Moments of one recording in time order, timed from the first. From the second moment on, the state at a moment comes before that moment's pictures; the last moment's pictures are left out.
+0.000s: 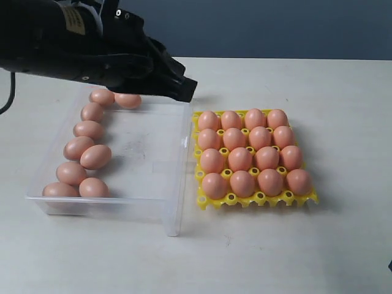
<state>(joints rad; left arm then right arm) -0.59 1.32 -1.04 -0.20 0.41 0.09 0.25 0.00 0.00 0.04 0.32 0.03</state>
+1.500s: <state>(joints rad) -0.12 0.43 -0.38 0.11 -0.01 0.09 0.25 0.00 0.00 0.04 0.32 0.03</state>
